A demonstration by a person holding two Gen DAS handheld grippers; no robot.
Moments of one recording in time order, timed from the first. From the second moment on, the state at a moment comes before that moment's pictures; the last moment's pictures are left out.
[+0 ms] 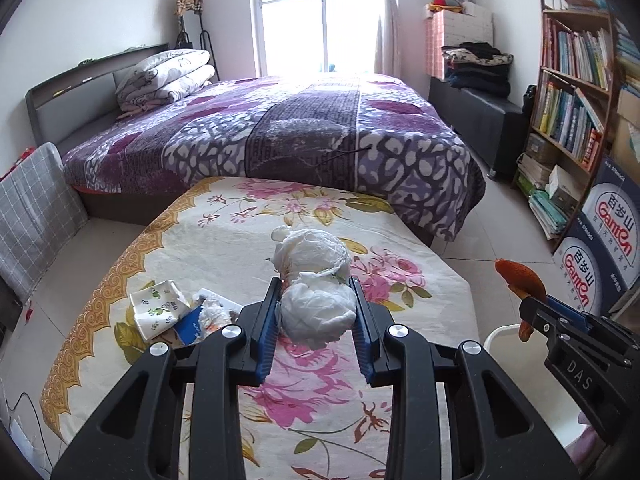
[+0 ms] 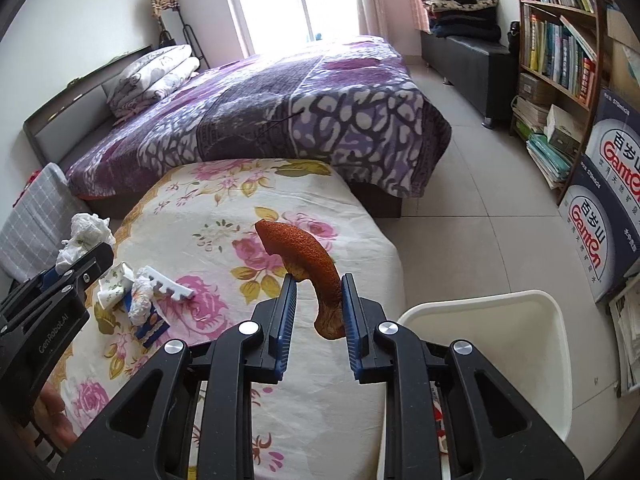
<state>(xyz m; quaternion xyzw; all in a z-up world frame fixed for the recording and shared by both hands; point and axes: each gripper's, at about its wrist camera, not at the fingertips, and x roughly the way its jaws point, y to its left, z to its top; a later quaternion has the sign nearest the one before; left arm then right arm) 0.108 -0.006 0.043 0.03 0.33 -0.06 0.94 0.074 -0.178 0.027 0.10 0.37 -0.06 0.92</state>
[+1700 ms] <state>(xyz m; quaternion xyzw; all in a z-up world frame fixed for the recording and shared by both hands) 0.069 -0.153 0.002 0.10 0.38 -0.28 0.88 -0.008 -0.338 0.032 0.19 0.32 -0.30 0.88</state>
